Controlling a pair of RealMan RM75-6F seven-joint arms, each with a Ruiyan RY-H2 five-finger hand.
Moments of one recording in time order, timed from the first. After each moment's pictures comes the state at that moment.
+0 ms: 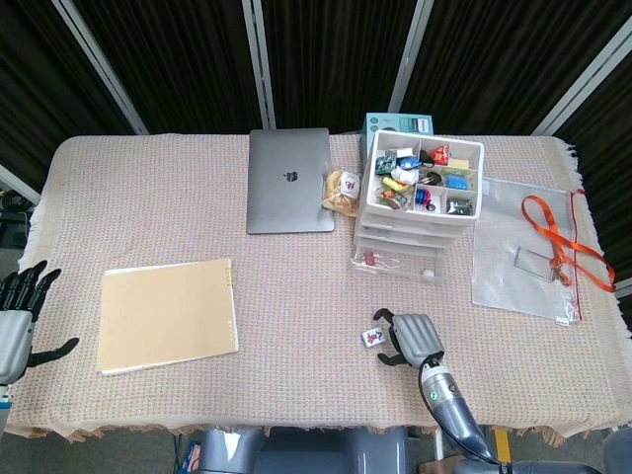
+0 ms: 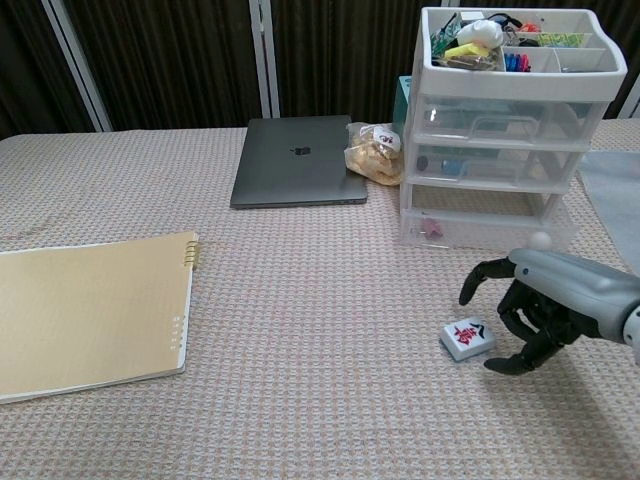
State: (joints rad) left arm -0.10 -1.11 -0.05 -1.66 1.47 1.47 0.04; right arm 0.52 -1.62 0.03 -1.67 -0.99 1.18 -0.40
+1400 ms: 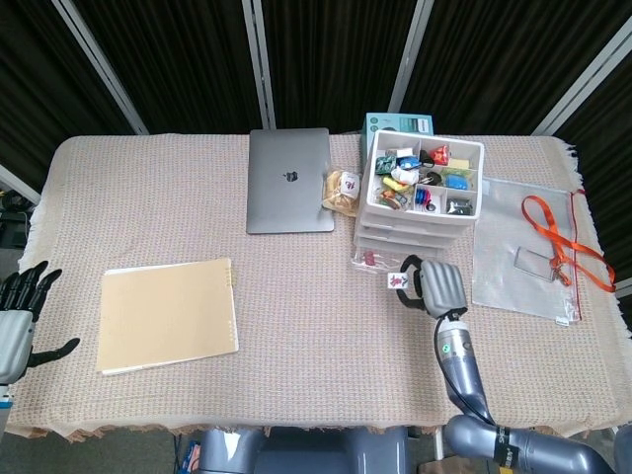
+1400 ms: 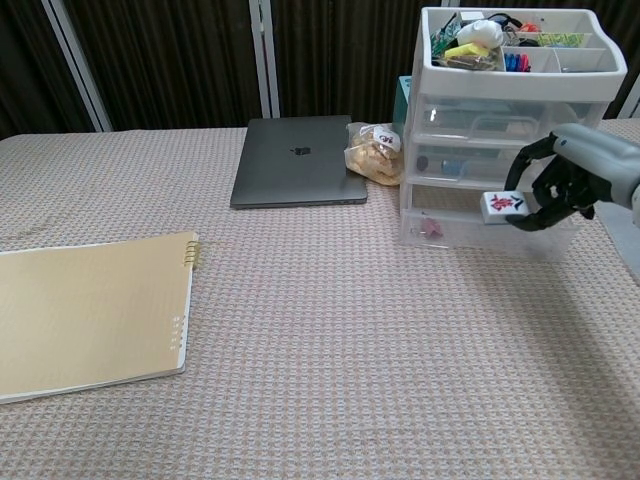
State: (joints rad) left arm -0.10 -1.11 -0.04 -1.67 1.47 1.46 0.02; right arm 0.56 -1.62 0.31 -1.56 -0.89 1.22 -0.43
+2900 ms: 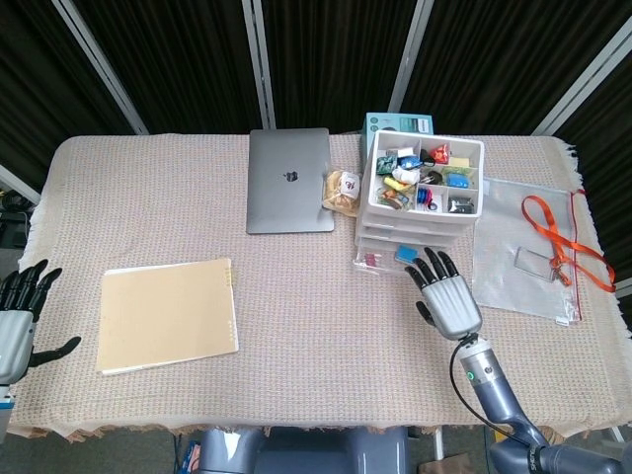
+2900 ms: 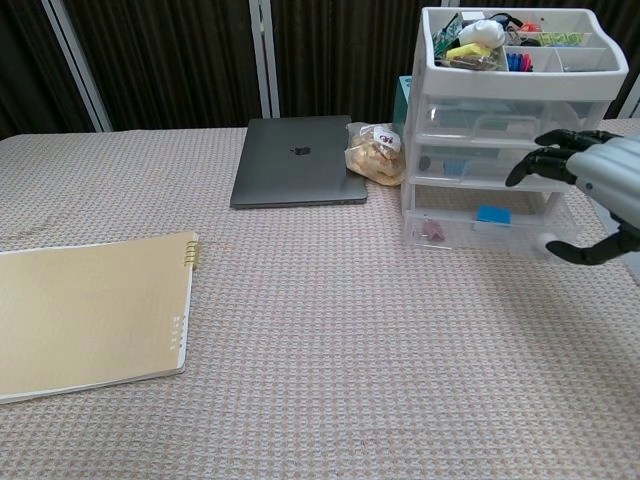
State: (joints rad) left arm -0.10 -1.13 -0.05 -1.66 1.49 1.49 0.04; right arm 0.49 -1.56 0.02 -1.30 -1.48 1.36 -0.39
